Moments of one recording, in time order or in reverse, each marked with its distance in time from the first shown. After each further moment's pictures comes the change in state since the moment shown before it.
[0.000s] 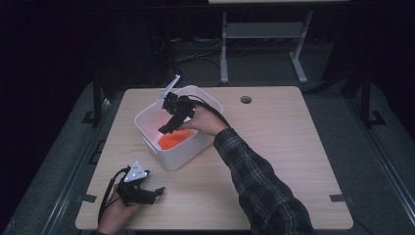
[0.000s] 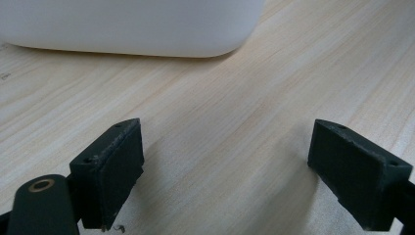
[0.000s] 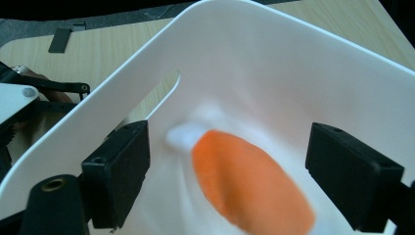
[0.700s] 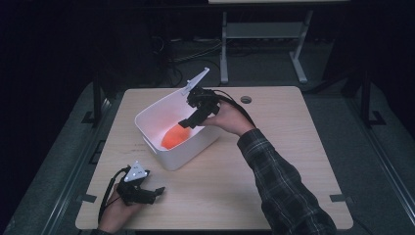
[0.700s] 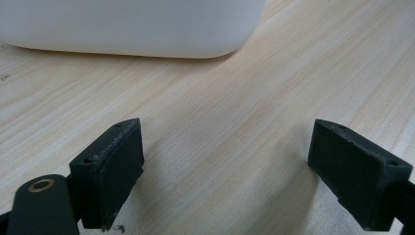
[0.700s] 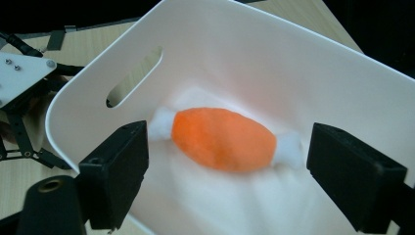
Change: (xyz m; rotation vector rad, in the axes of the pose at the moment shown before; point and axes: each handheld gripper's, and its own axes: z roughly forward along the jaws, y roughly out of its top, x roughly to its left) left arm 0.000 0.001 0.000 -0.002 -0.001 -0.001; right arm -0.004 -0.036 -0.068 -0.051 -0.084 0.044
